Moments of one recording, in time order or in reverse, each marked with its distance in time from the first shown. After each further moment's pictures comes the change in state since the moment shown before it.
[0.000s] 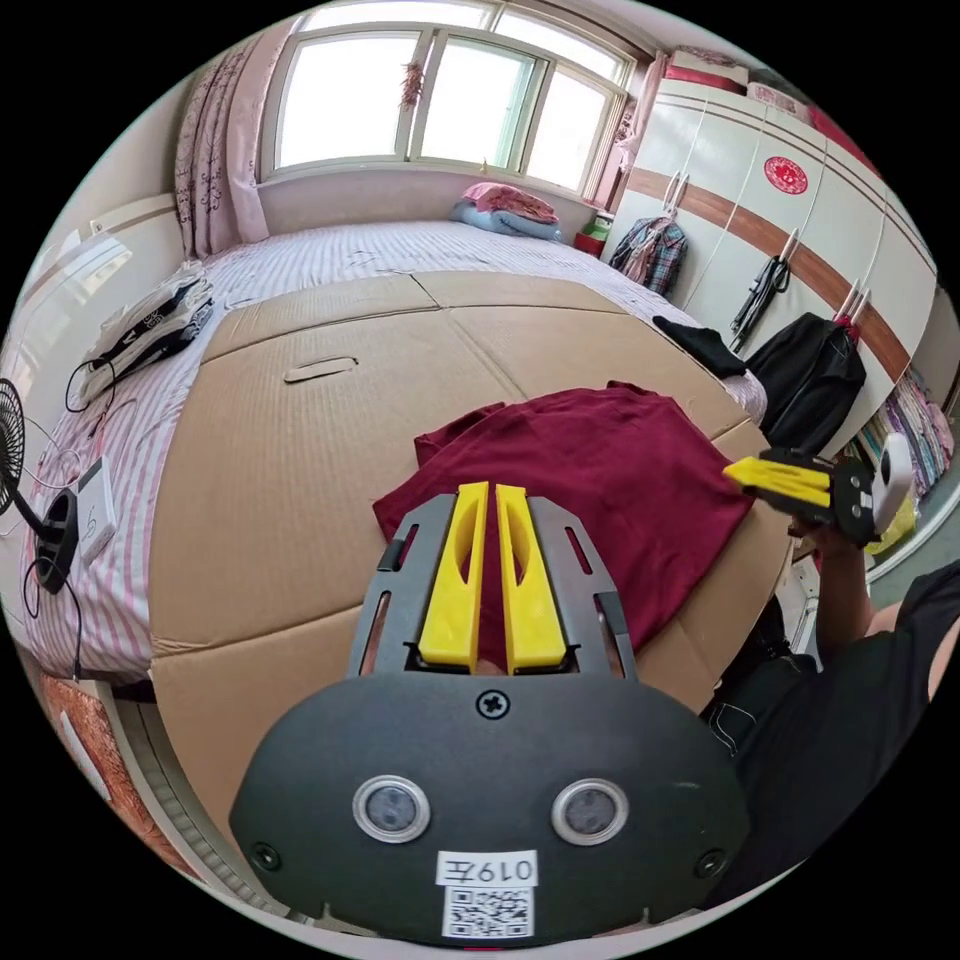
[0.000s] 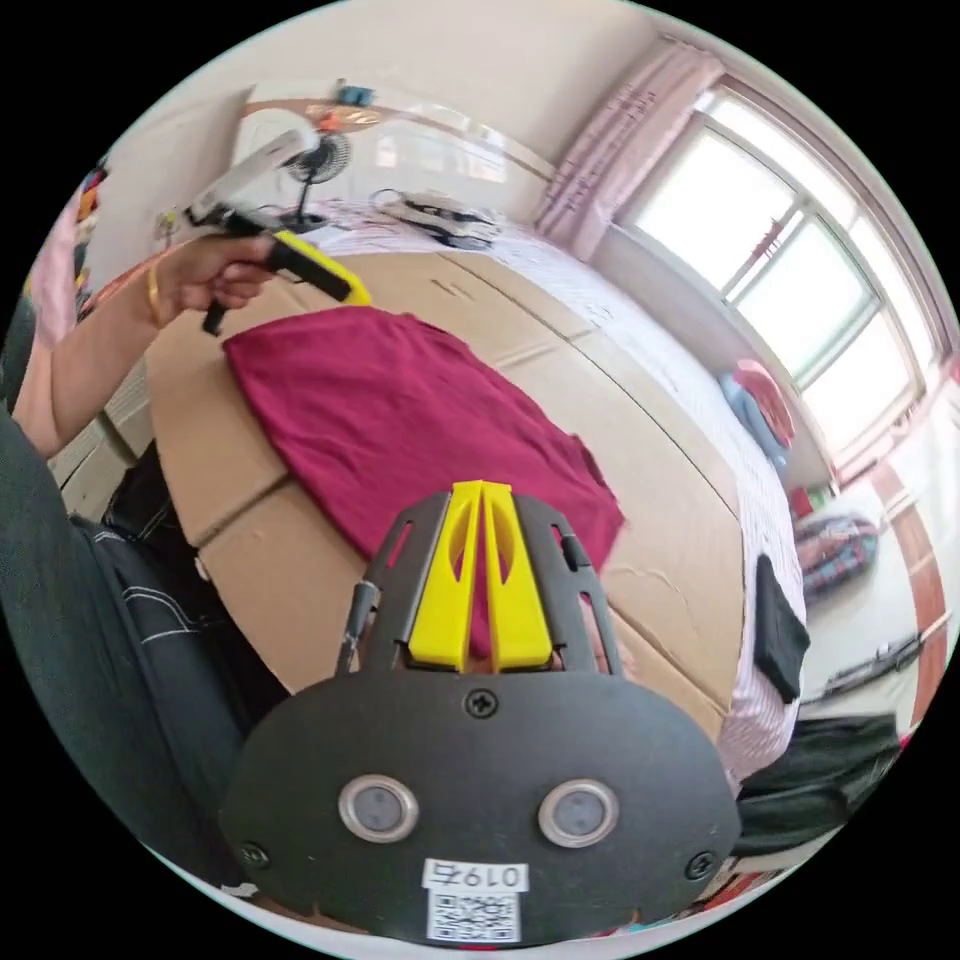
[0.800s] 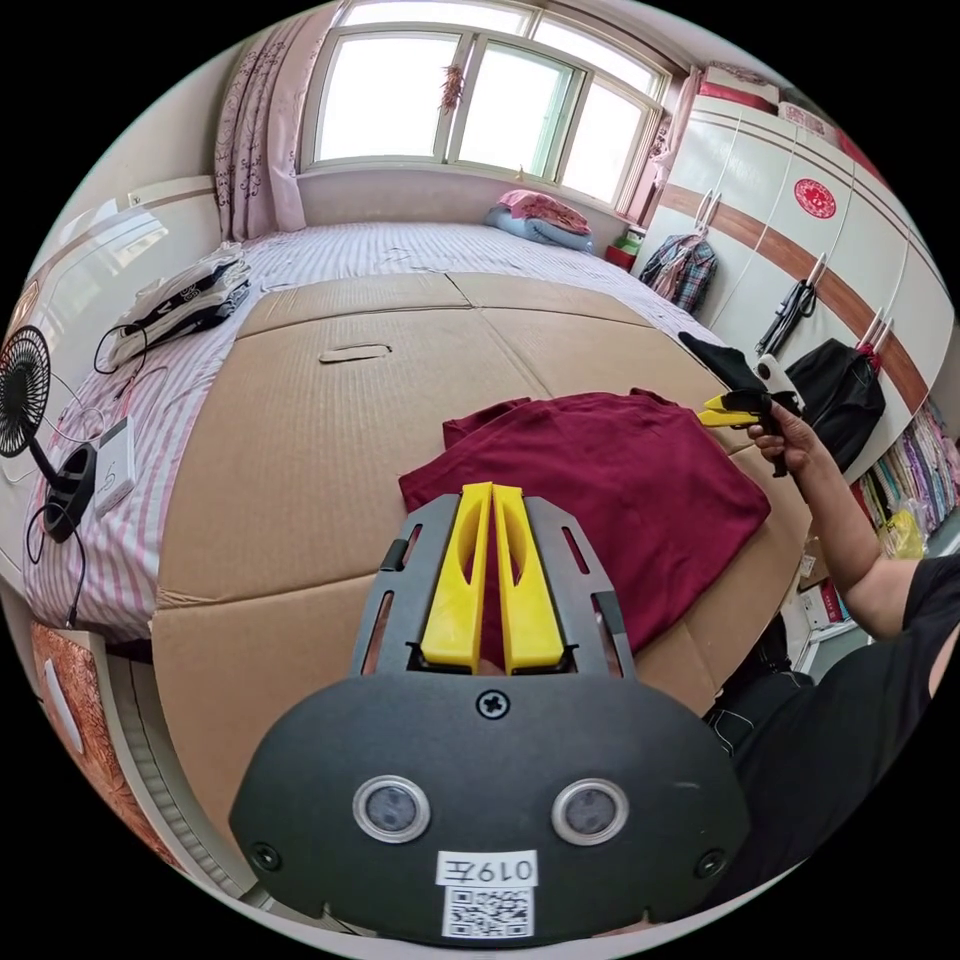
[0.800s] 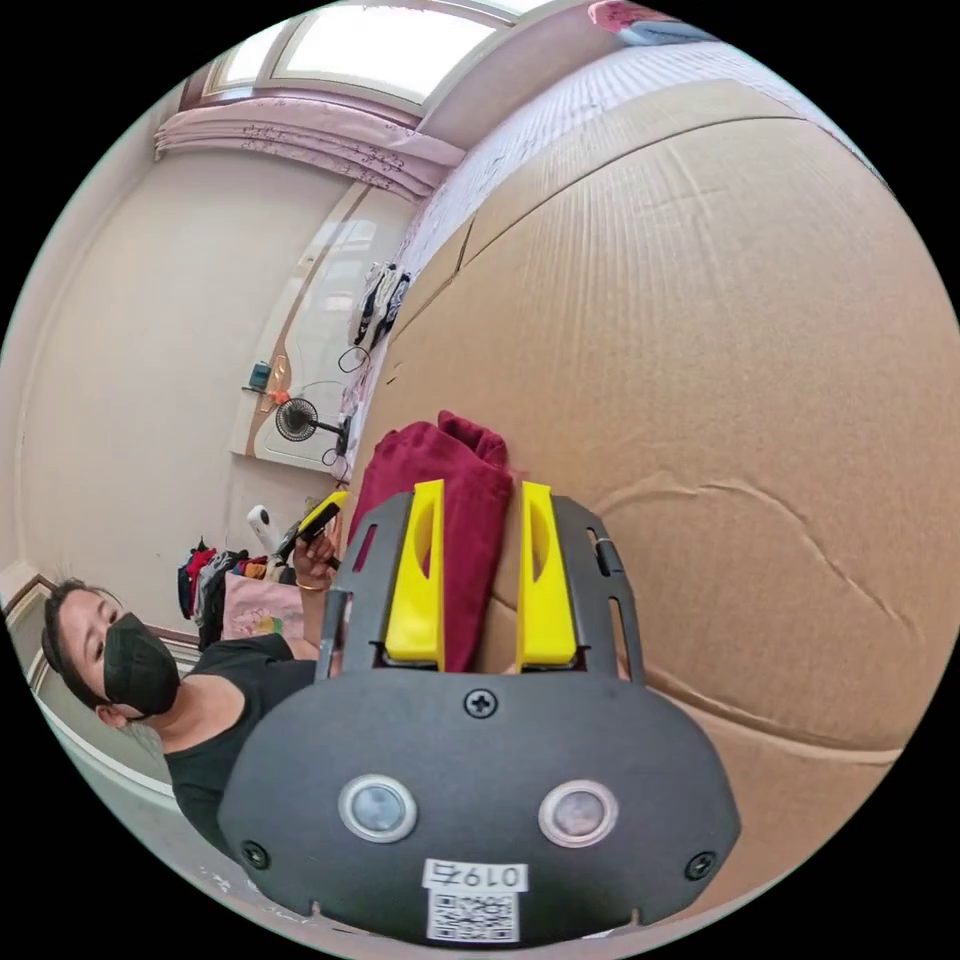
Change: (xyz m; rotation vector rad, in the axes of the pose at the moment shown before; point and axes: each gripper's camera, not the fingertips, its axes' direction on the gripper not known) left arm -0.019 0.027 -0.029 0.026 -0.040 -0.091; right arm 0.604 0.053 0.040 -0.151 -0.974 0.818
